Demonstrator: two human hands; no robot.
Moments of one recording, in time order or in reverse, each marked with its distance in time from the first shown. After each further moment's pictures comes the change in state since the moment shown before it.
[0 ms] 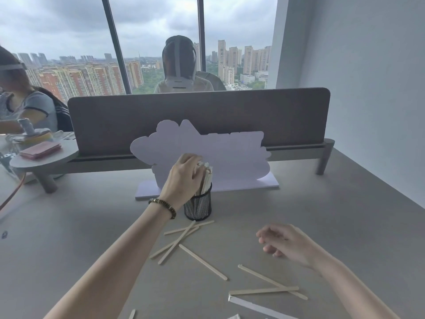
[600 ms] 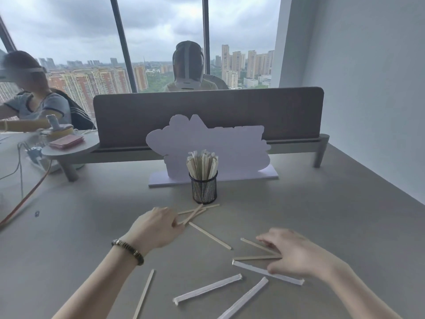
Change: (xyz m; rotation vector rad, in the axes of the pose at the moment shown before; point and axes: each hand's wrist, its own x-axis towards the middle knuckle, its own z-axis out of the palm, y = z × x) left_hand -0.133 0.018 -0.095 0.524 -0.669 -0.316; right_hand -0.066 -0.010 0.026 -0.806 -0.126 -0.129
